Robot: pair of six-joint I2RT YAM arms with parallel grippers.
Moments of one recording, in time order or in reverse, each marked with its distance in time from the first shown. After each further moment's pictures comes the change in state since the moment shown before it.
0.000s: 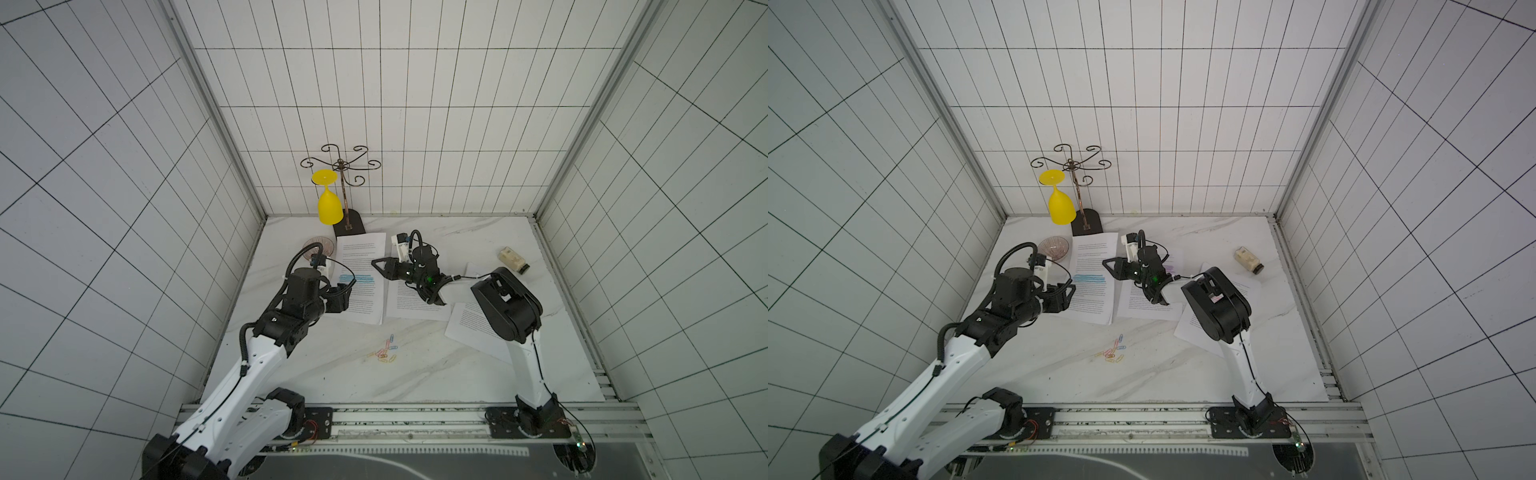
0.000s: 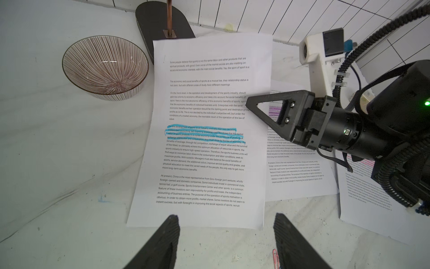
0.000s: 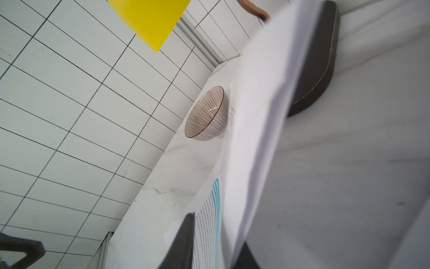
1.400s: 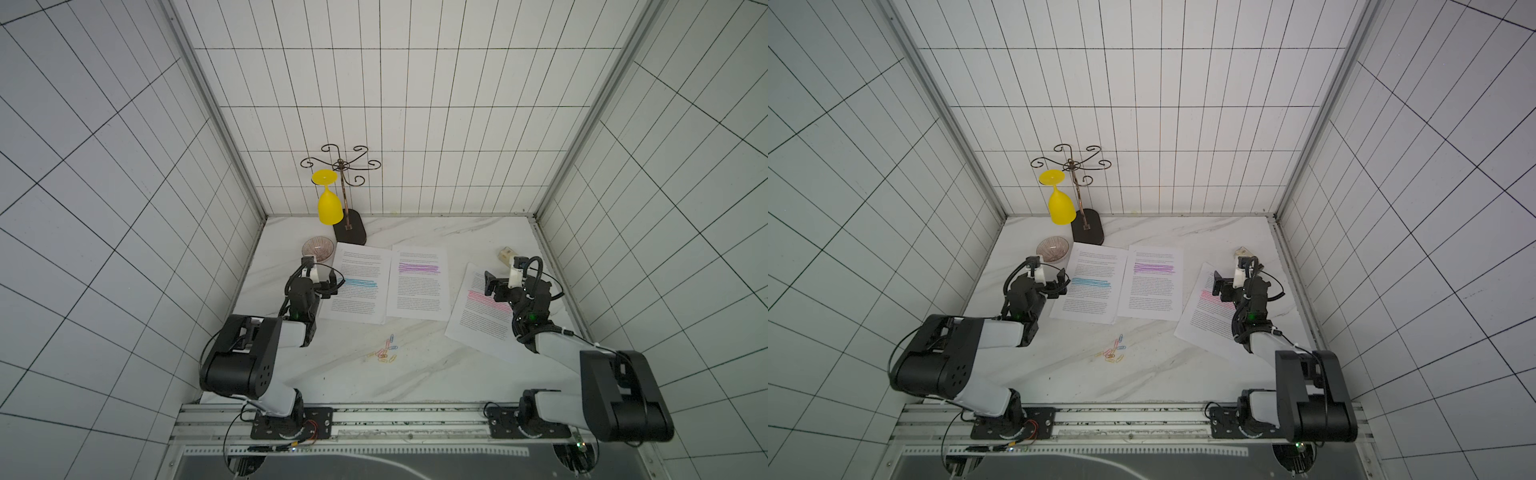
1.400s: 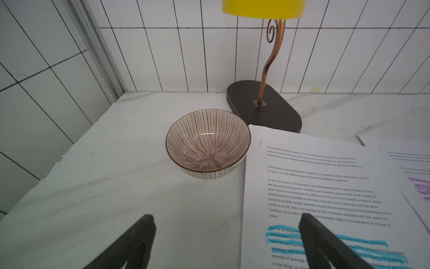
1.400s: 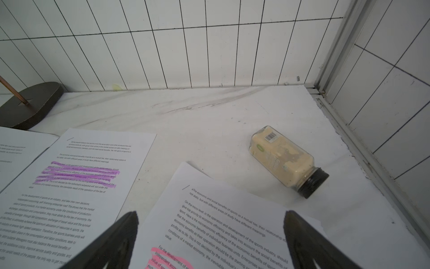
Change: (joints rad) left arm 0.221 0.640 -0.388 1.375 -0.220 0.304; right arm -0.637 -0.777 -0.877 -0.006 0.372 -0.694
